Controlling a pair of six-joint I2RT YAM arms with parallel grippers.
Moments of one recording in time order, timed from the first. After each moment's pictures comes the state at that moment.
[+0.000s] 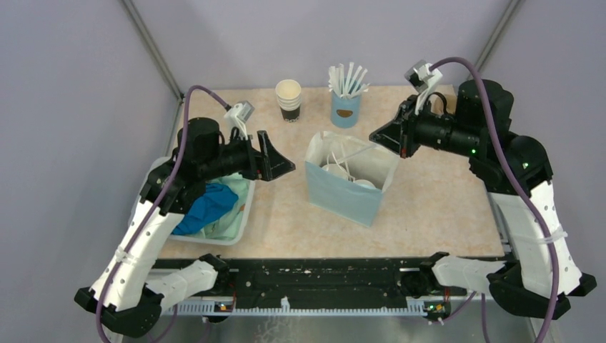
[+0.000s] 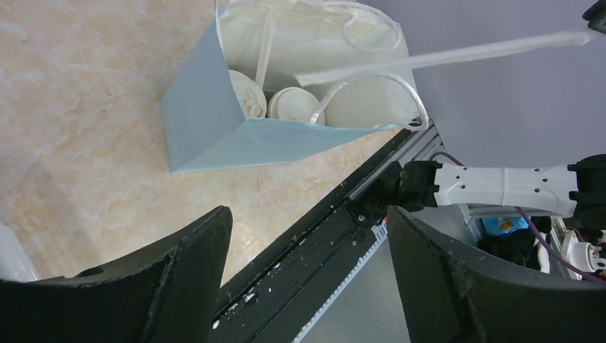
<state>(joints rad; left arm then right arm) -0.52 1.00 1.38 -0.79 0.41 -0.52 0.55 1.16 1.84 -0.99 -0.39 0.12</state>
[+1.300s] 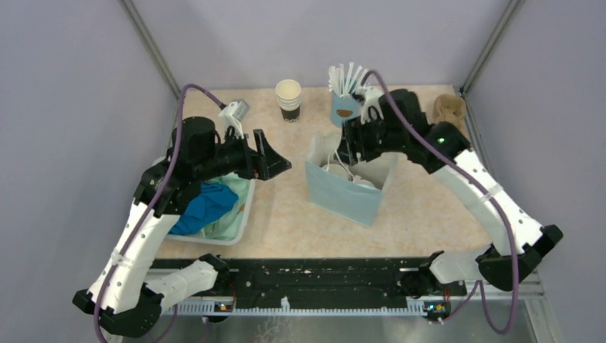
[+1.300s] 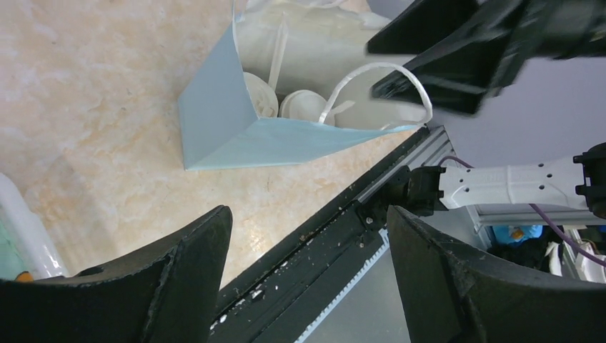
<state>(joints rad) -0.52 1.00 1.42 -0.84 0.37 -0.52 0.68 1.32 1.50 -0.88 -0.23 0.26</state>
